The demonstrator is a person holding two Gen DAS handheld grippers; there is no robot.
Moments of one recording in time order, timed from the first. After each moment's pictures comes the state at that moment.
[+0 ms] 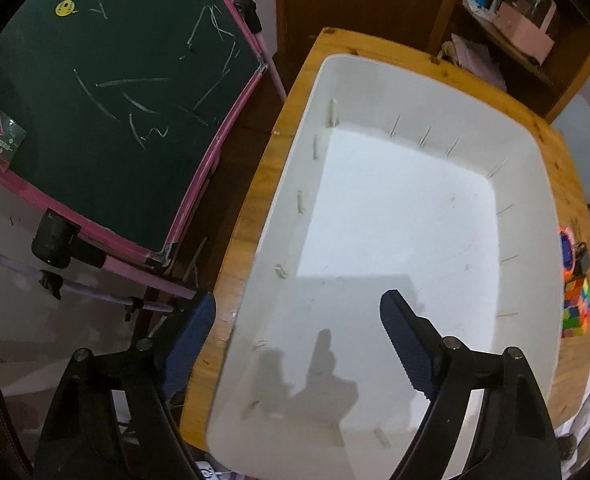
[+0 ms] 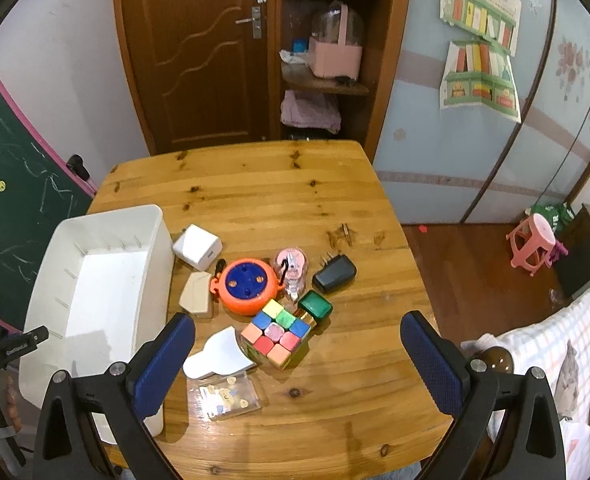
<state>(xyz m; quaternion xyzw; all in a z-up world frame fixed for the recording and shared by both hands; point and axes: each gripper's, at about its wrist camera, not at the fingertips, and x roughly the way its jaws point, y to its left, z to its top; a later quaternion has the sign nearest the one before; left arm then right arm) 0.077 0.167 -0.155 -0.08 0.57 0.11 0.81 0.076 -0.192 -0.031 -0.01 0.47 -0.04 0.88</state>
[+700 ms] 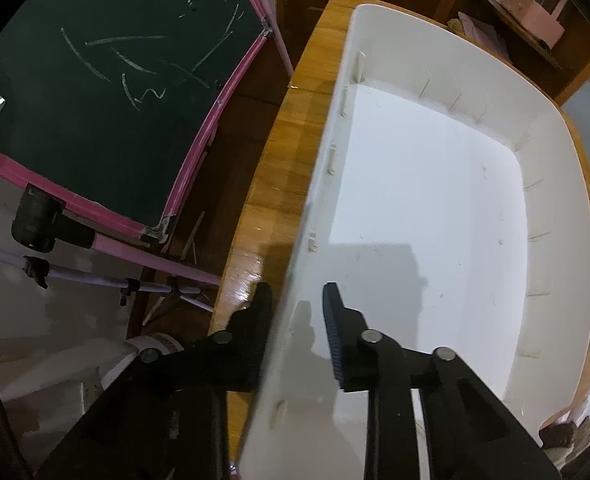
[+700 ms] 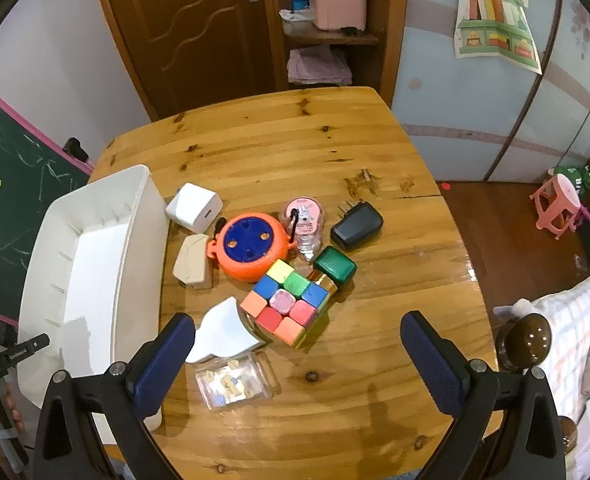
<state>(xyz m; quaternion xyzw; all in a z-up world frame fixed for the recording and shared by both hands) 0.081 0.189 -0.187 -0.10 0.60 0.10 0.79 0.090 -0.203 -0.086 0.04 0.51 -0.02 0.86</state>
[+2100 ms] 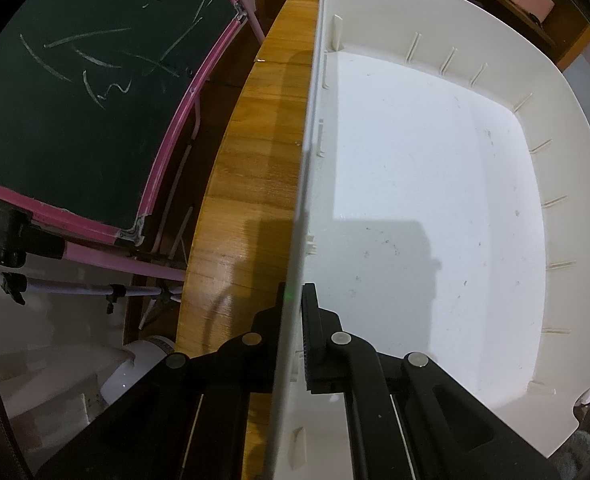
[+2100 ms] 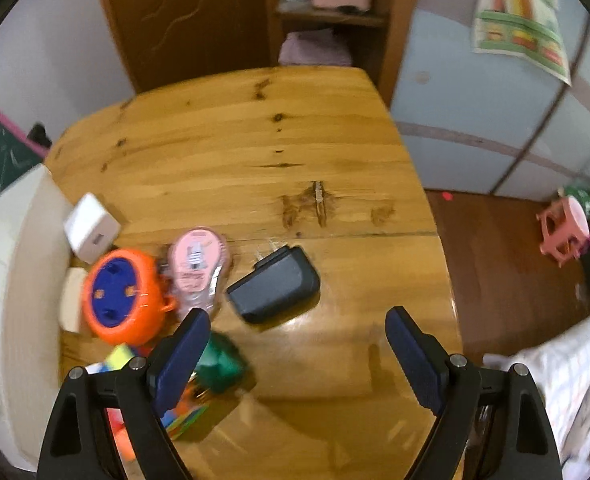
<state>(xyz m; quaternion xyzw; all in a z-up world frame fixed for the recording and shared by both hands) 0.092 0.176 -0.213 -0.08 0.62 0.07 0.78 0.192 -0.288 -0.167 -0.02 0.53 0.00 0.84</state>
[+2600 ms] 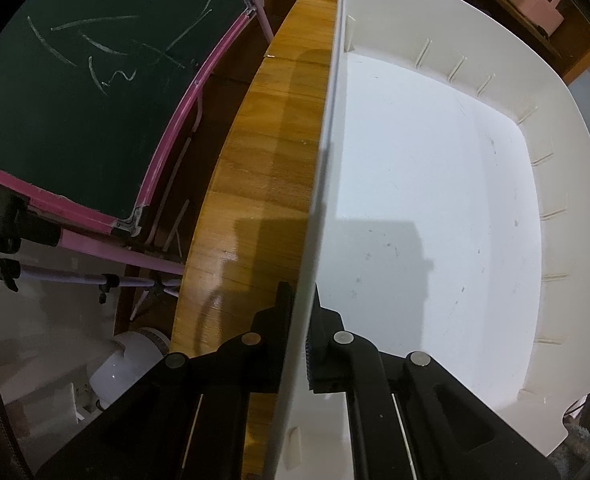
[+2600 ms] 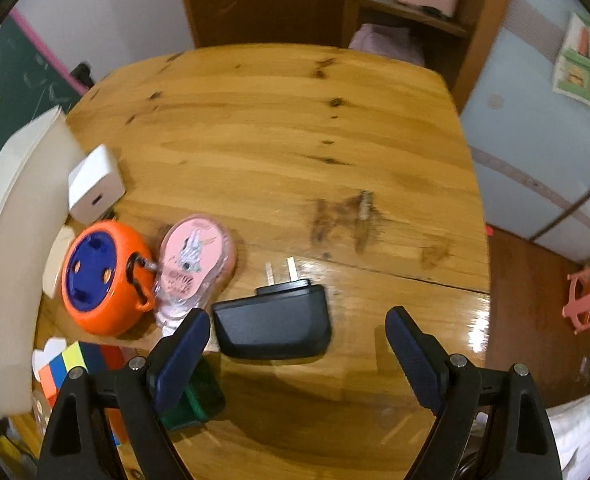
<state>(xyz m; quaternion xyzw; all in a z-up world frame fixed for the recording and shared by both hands) 0.091 0.185 -0.216 -0.10 0.62 0.08 0.77 0.222 -0.281 -0.194 -0.09 0.55 0.12 0.82</state>
